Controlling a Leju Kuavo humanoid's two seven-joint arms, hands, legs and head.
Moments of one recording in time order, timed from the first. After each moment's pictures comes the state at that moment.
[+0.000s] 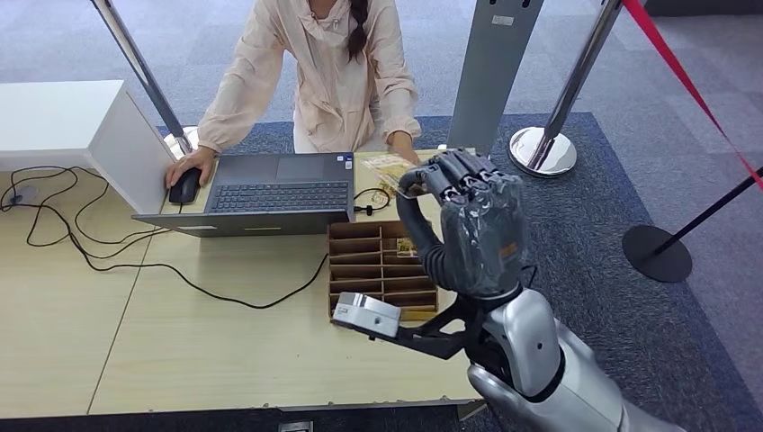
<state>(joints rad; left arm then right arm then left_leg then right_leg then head) -0.10 0.12 -0.71 -0.20 -0.55 -0.45 0.25 -0.48 -0.23 0.78 -2.02 1.25 -0.45 0.35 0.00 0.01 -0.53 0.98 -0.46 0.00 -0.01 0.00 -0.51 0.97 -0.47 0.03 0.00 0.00</state>
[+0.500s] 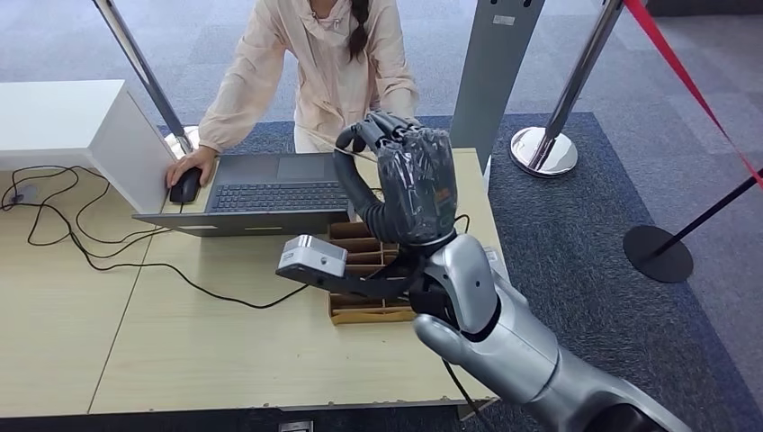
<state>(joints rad) -0.10 0.12 -0.71 -0.20 -0.55 -0.44 0.24 -0.66 -0.05 0.82 -1.70 1.04 -0.57 0.25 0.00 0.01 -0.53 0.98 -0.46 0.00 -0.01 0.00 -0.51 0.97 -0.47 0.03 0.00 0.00</state>
